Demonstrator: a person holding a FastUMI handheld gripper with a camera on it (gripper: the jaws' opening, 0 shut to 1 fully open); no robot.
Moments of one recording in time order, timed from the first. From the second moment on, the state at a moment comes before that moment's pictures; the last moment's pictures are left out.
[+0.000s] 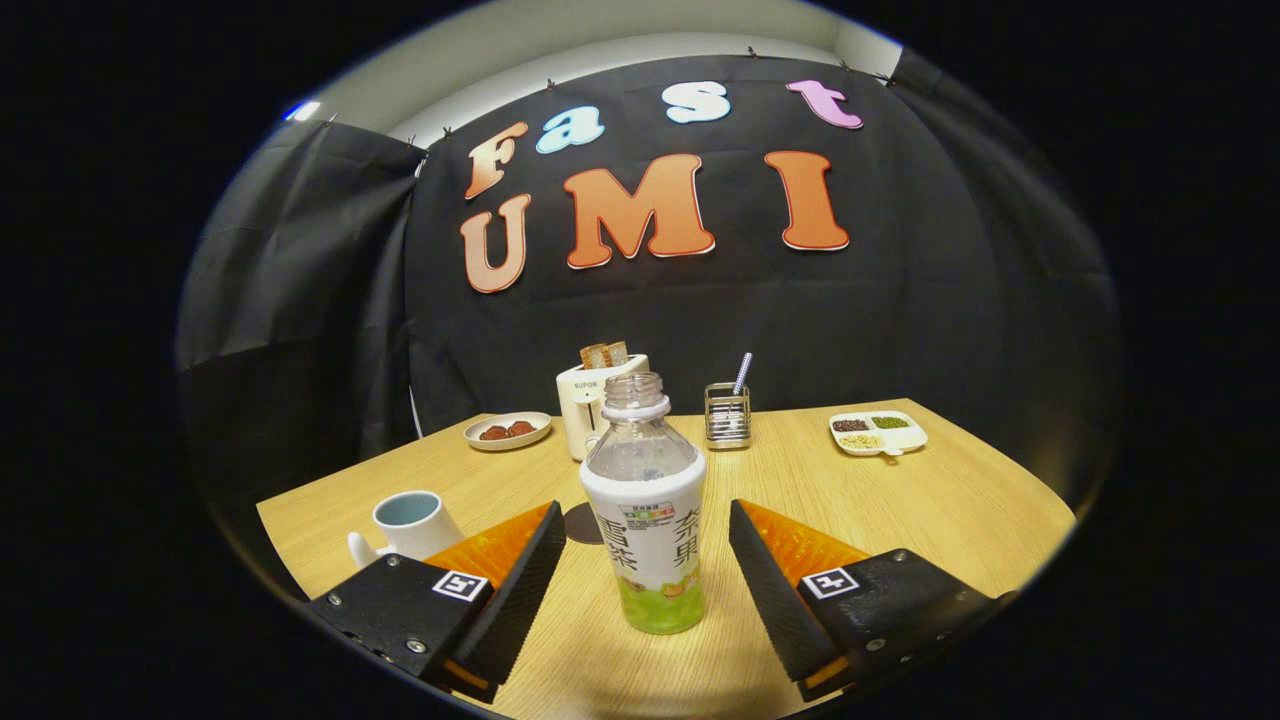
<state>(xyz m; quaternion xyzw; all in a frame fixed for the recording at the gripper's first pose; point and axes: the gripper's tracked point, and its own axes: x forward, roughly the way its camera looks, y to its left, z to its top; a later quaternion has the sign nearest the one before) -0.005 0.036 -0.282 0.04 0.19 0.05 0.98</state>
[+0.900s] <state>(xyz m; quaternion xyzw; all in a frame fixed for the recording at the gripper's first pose) 0.005 0.036 -0.333 0.02 0.25 0.00 0.97</state>
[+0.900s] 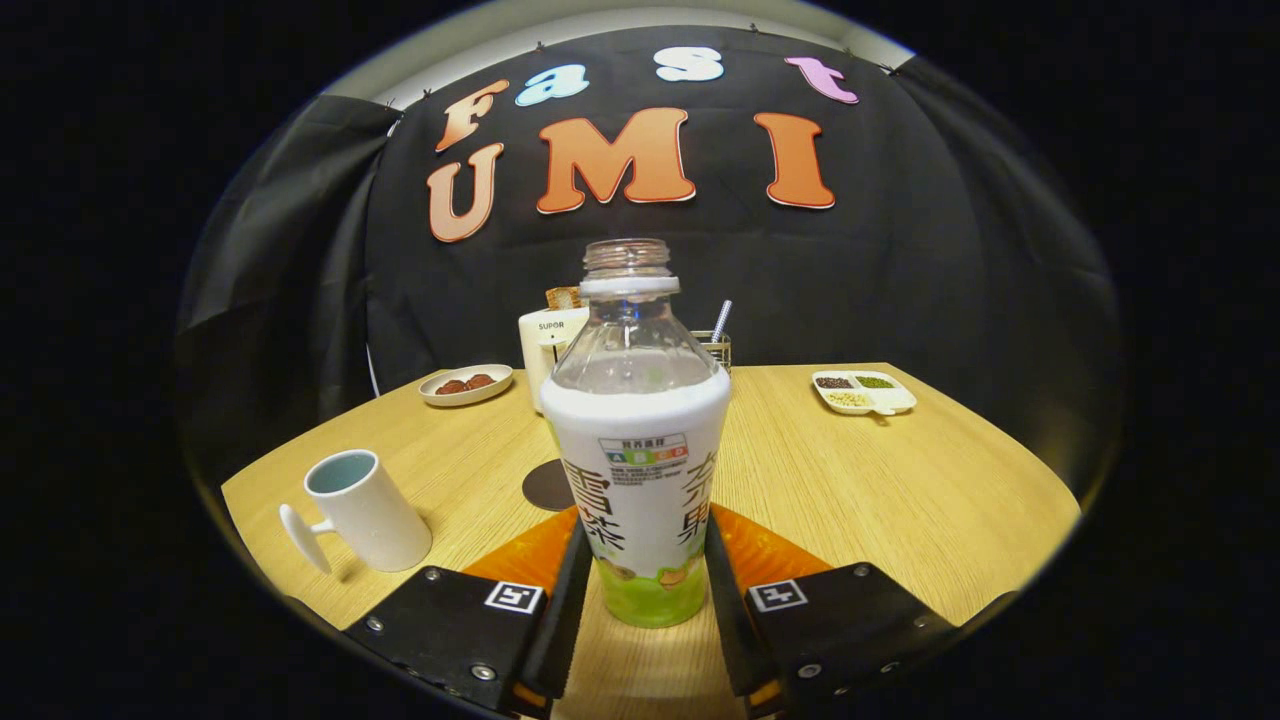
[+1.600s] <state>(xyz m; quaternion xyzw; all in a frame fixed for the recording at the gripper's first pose) 0.019 0.073 -0.288 -0.16 0.21 0.00 0.97</state>
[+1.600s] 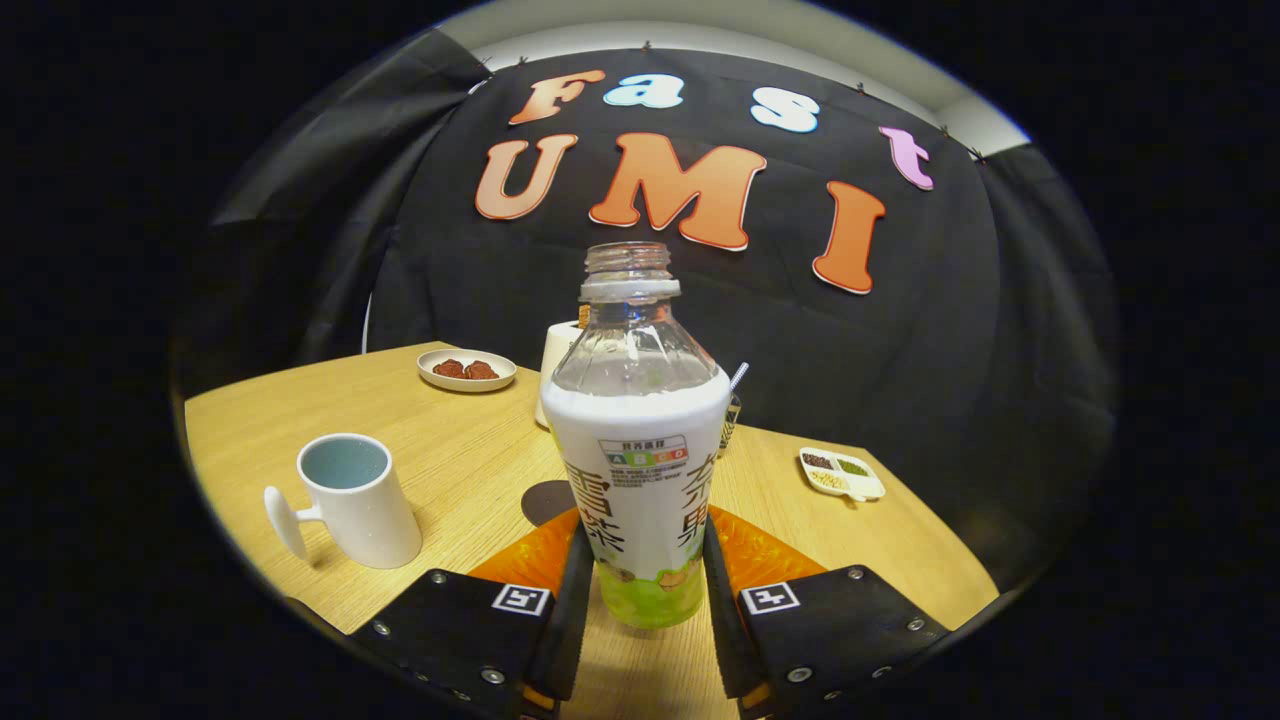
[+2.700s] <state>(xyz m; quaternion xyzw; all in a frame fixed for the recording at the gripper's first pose) 0.028 0.120 -0.284 -0.48 0.15 0.01 0.87</state>
